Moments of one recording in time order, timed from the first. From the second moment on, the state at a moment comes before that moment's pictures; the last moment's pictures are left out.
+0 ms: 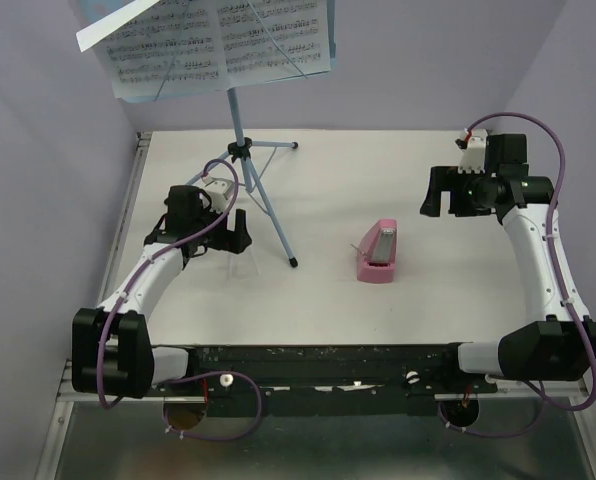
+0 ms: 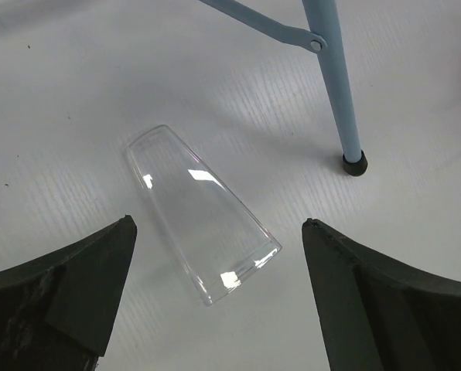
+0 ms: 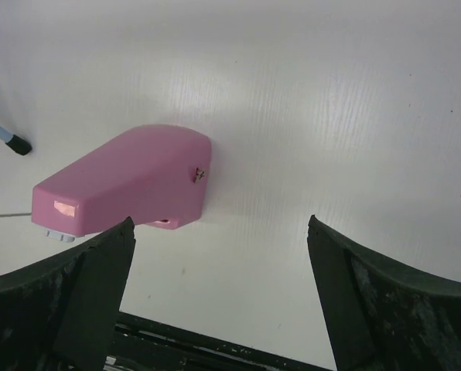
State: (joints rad) left arm -0.11 1.26 0.81 -0.28 0.42 0.04; right arm -0.03 1.33 1.41 -0.96 -0.26 -0.04
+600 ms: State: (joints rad) left arm -0.12 1.28 0.81 -0.26 0.42 0.03; right arm 0.18 1.35 1.41 -0.98 -0.34 -0.10
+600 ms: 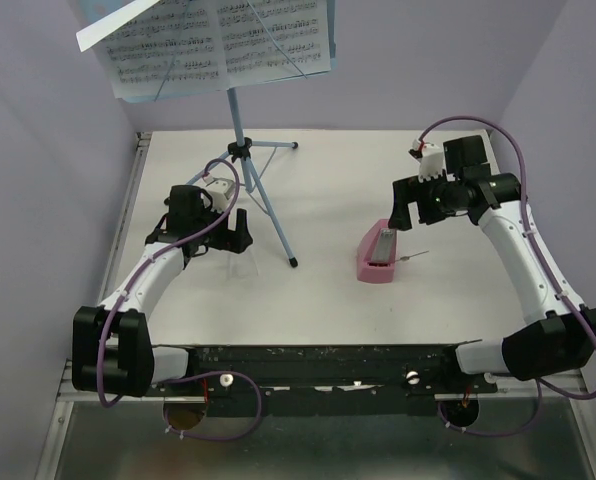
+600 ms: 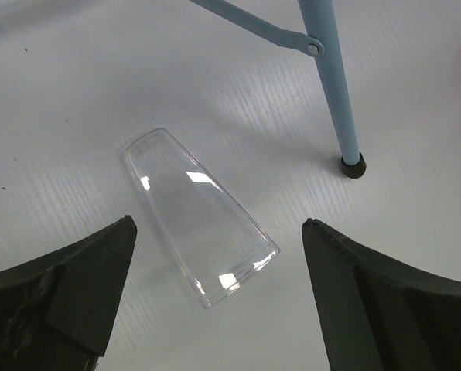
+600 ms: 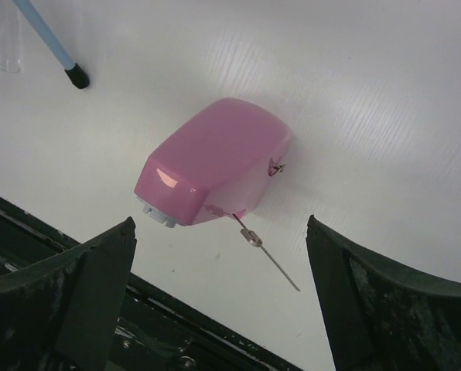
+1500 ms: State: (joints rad) left arm -0.13 1.23 0.79 -0.25 0.42 0.02; right arm 0.32 1.51 1.43 -0.97 -0.15 0.10
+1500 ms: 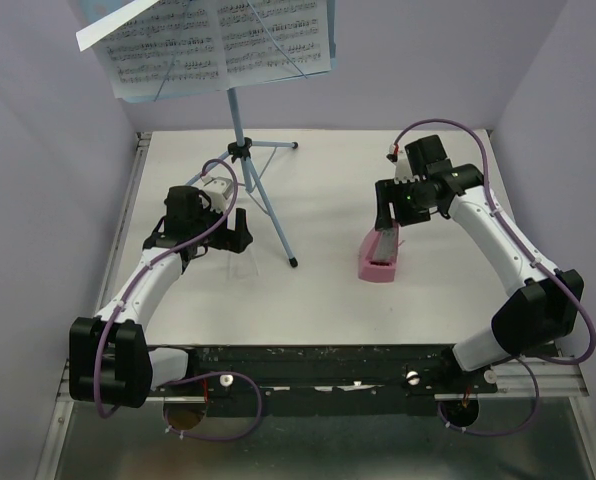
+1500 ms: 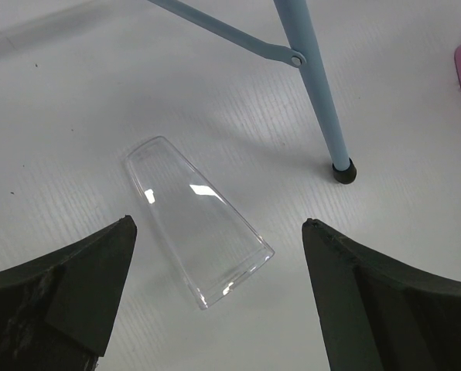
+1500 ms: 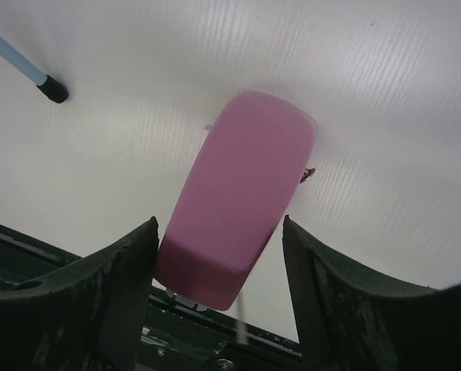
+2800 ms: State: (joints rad) left arm -0.21 1.11 0.77 -0.26 0.83 0.54; right arm 0.55 1.71 1.63 -0.99 -0.48 -0.56
